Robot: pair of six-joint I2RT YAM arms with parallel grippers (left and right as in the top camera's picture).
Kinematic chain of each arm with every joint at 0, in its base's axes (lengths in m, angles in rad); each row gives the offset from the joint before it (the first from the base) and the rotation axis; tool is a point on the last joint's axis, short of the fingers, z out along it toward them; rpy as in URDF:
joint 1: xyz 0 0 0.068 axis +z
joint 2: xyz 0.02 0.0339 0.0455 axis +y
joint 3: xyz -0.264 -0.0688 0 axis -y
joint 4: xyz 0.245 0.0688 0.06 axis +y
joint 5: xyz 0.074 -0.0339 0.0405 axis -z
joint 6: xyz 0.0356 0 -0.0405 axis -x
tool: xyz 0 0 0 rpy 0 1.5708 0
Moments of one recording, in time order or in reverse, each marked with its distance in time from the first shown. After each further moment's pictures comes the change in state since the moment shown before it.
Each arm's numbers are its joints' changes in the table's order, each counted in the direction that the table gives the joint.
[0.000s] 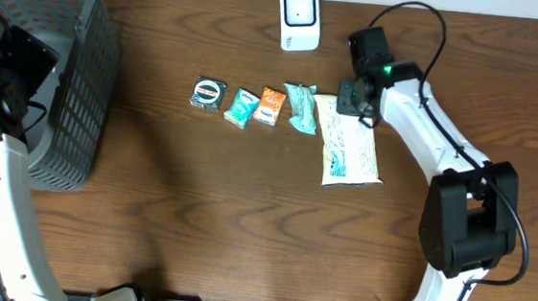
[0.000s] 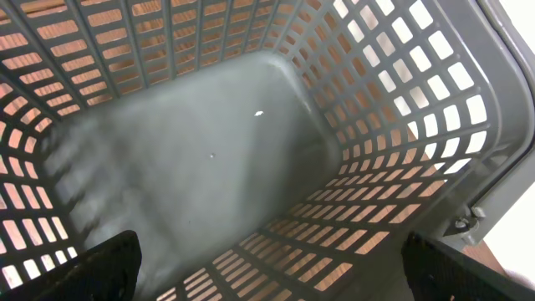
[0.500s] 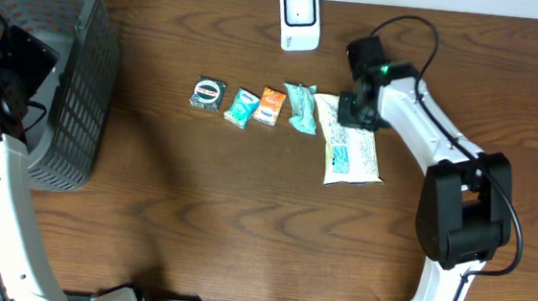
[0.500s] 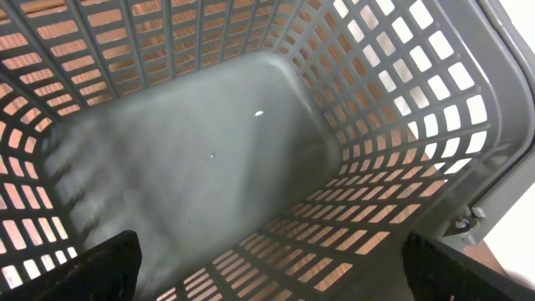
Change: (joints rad) left arm 0.000 0.000 0.000 0.001 0.000 0.000; right arm -0.014 0.039 0.098 0.230 -0.006 -0.002
